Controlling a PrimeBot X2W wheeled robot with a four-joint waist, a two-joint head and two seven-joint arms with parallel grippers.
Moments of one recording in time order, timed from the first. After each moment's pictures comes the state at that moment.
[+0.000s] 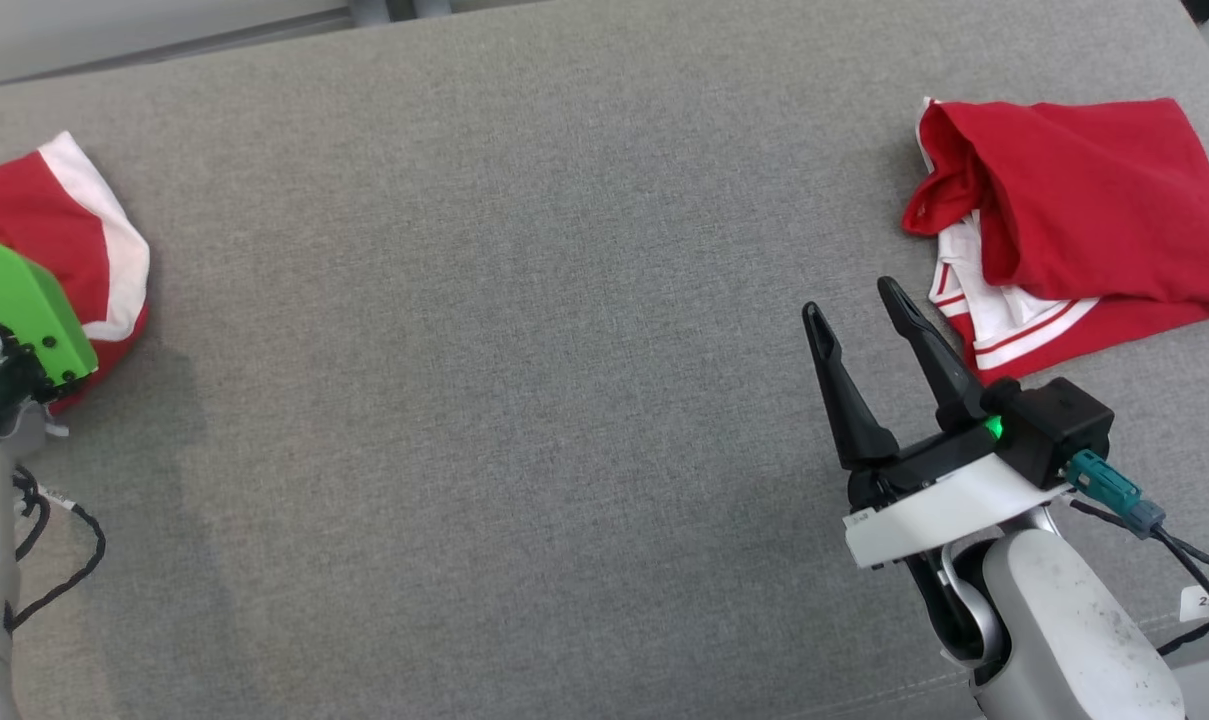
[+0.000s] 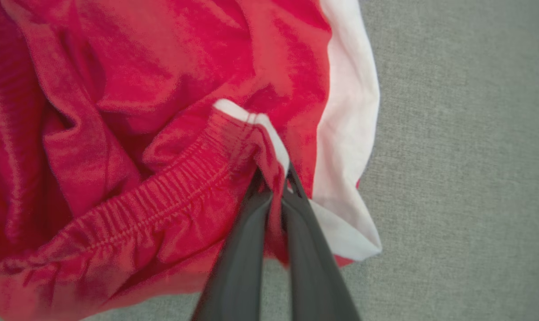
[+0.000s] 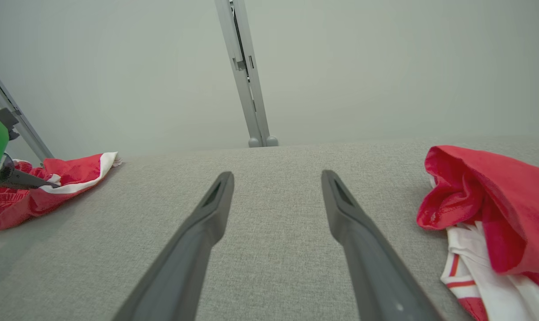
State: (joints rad) left arm -0.90 0.39 -0.03 0.99 -0.48 -0.09 0.62; right arm -0.27 -0.15 0.28 0.11 0.32 0.13 -0.26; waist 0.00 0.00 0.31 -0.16
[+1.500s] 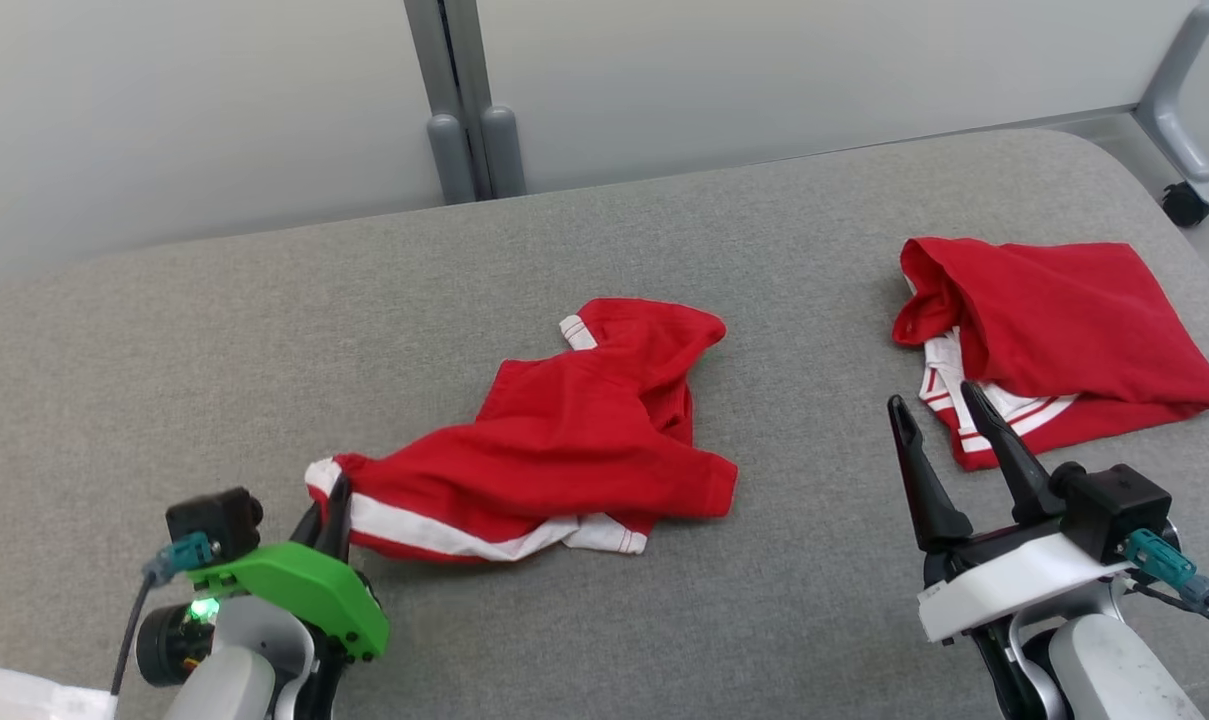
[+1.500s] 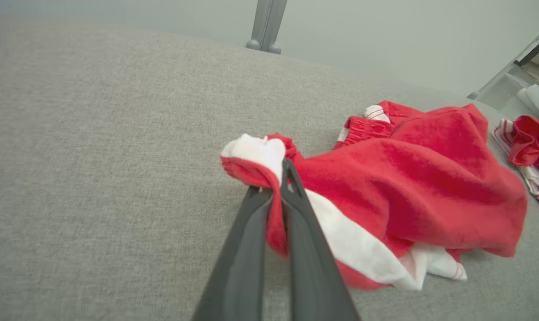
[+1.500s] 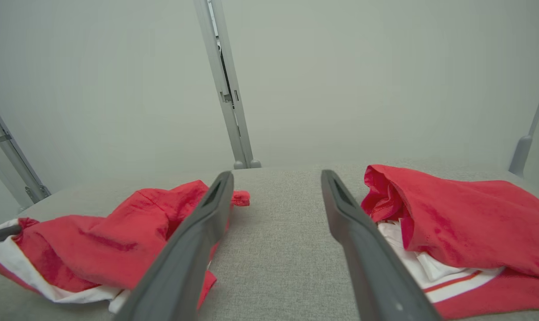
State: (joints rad) left arm -0.27 0.23 -0.35 0.48 -0.70 0.02 -0.05; right arm -0.10 -0.19 0.18 0.15 0.34 0.13 -0.26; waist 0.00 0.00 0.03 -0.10
